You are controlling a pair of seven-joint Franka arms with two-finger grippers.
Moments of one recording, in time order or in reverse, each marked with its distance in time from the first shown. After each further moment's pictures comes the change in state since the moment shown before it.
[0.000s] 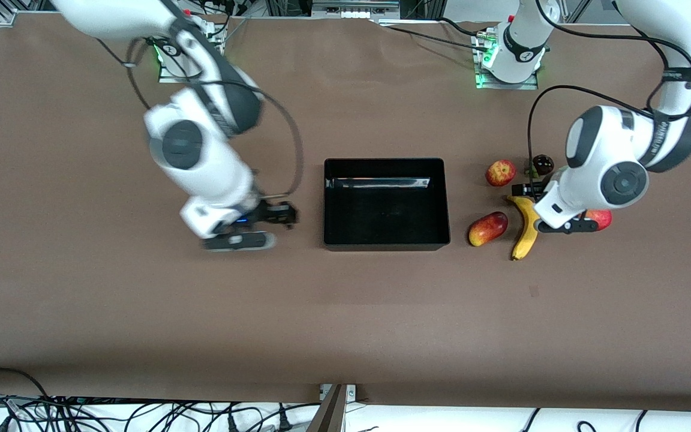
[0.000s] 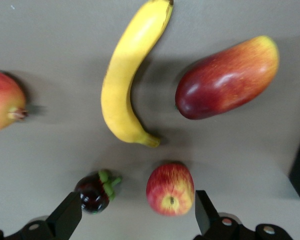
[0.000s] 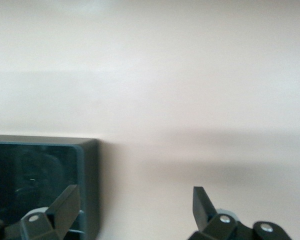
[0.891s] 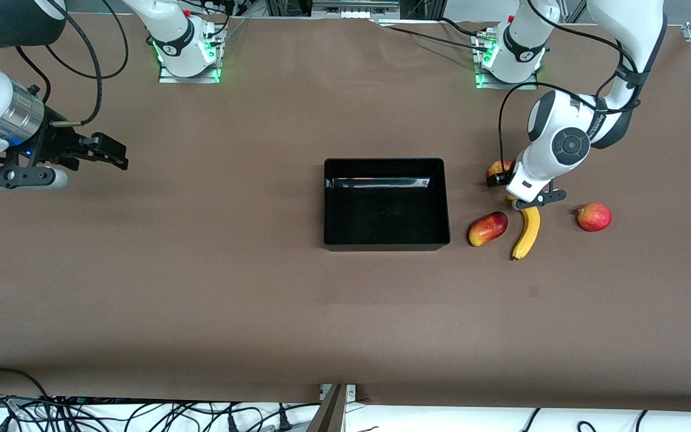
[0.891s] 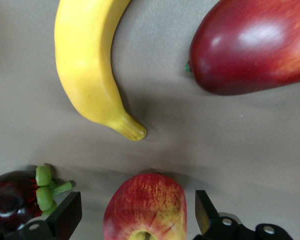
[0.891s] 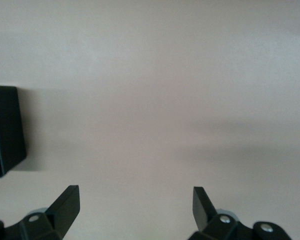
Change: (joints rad) left arm -0.010 -0.028 -0.033 -0.331 0.000 0.382 -0.242; right arm -0.074 -0.417 -0.319 -0.187 0.193 -0.335 -0.389
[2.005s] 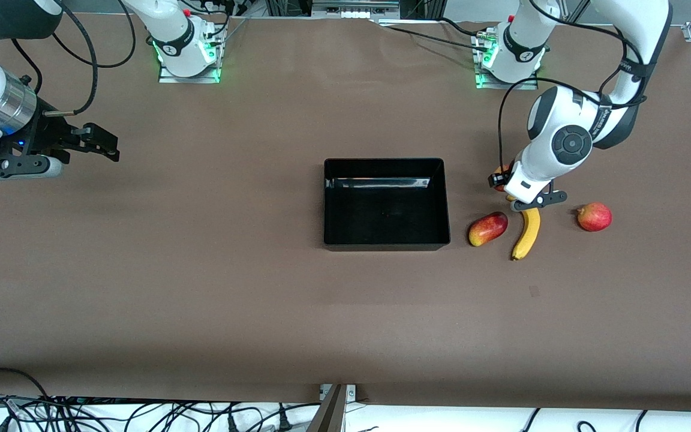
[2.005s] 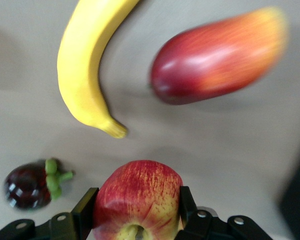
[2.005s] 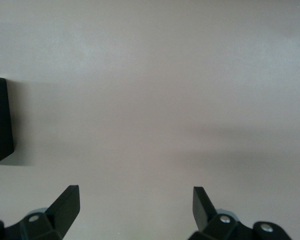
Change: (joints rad) left arm -0.006 -0.042 -0.078 0.219 0.000 -0.275 -0.053; right arm 0.151 -0.043 -0.178 -0.053 -0.002 0.027 -0.054
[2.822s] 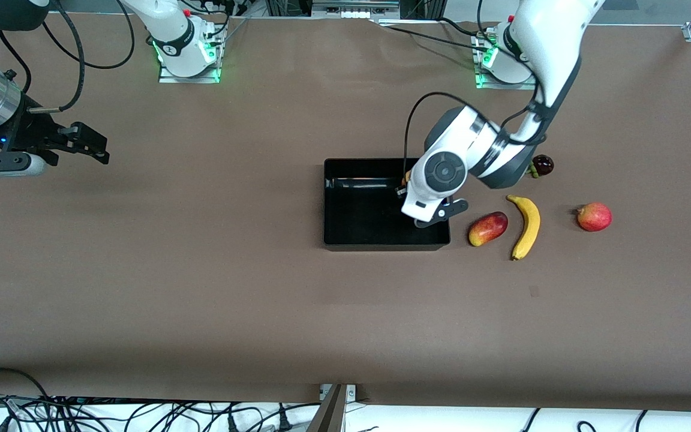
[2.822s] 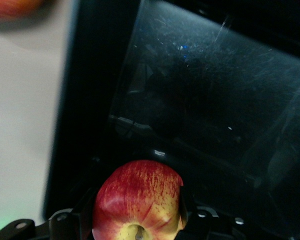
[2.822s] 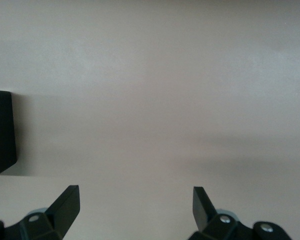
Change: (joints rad) left arm -0.214 0.398 -0.135 0.462 -0.043 -0.143 -0.489; right arm 0.001 0.001 -0.011 0.031 -0.002 0.017 0.000
